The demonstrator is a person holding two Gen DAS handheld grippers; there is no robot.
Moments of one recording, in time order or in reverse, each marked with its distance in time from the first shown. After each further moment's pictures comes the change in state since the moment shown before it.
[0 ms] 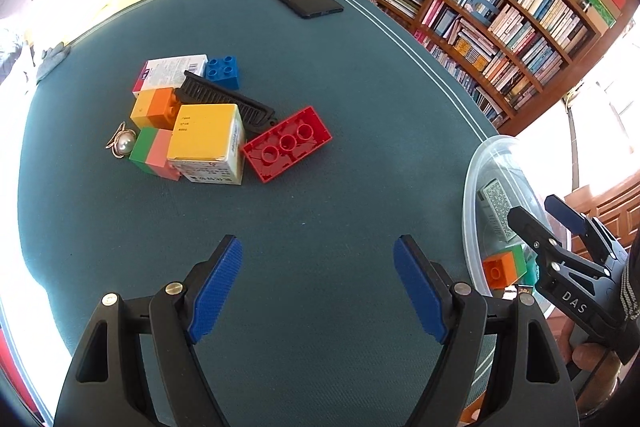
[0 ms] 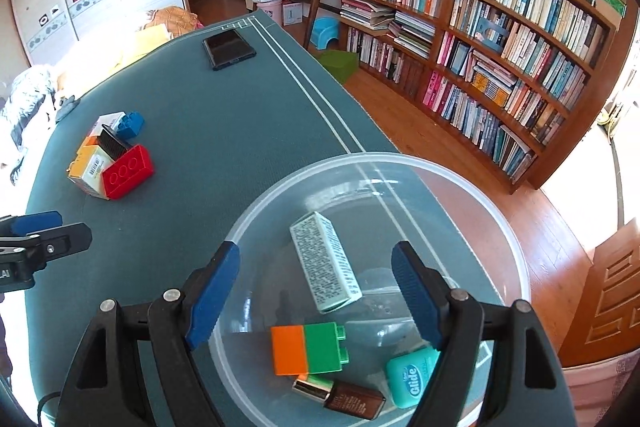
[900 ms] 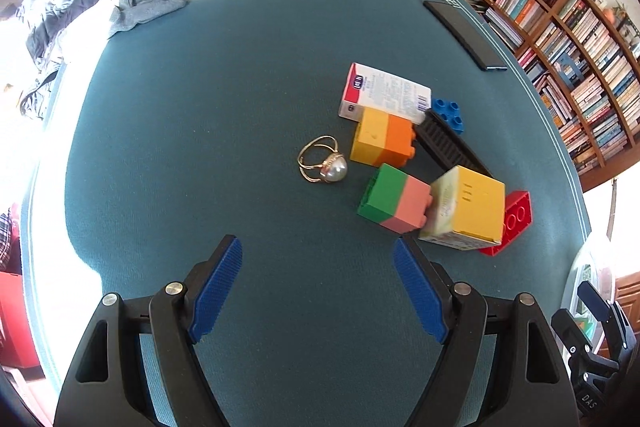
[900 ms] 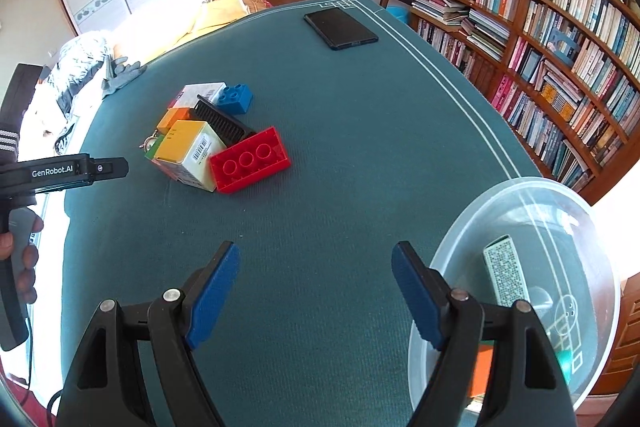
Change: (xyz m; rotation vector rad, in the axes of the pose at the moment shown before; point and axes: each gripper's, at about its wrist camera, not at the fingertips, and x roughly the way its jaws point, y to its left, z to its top) left arm 0.010 0.170 0.031 -0.238 -0.008 0.154; right arm 0.029 0.109 0.008 -0.107 0.076 0.159
